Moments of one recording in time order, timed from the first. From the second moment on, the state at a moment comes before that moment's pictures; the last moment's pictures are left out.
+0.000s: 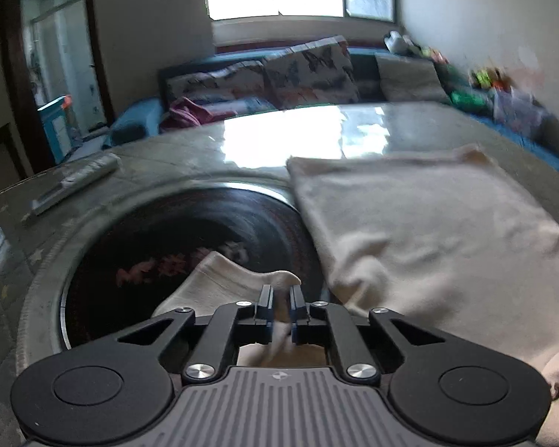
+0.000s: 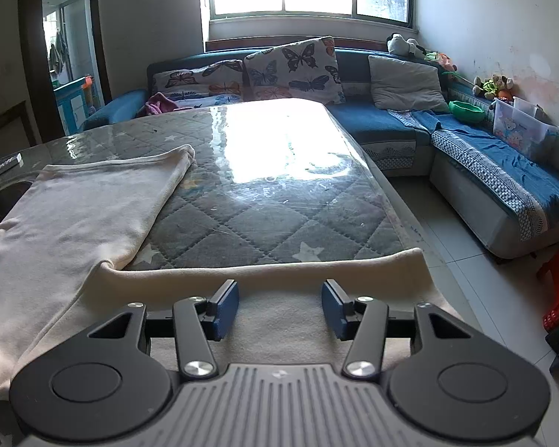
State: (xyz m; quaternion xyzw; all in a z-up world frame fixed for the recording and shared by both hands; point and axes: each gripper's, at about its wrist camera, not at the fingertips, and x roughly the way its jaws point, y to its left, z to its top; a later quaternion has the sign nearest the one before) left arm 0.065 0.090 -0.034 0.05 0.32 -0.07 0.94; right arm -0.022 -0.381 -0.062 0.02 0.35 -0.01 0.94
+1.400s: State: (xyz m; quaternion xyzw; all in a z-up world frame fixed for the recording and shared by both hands) left arm 0.031 0.228 -0.033 -0.02 0.31 0.19 0.93; right arm -0.015 -0.380 -0.062 0.01 0.36 -0.01 0.93
